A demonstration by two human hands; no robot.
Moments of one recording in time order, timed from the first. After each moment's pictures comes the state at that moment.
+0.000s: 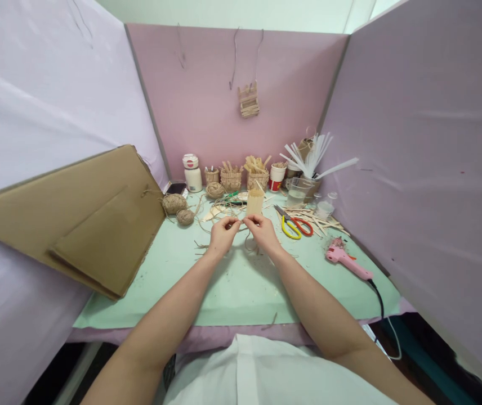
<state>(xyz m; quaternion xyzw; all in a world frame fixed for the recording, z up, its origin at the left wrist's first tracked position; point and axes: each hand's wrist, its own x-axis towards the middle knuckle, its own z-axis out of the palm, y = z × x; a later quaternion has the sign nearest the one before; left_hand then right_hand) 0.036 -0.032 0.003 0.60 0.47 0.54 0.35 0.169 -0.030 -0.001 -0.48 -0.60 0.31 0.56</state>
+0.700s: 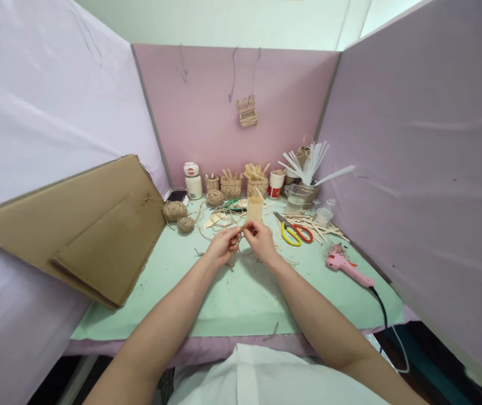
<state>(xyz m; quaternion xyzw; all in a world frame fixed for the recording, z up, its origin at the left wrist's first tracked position) 0.033 -0.027 0.003 0.40 0.32 0.48 0.71 0.165 -0.034 -0.004 -0.47 -0.65 0.19 0.56</state>
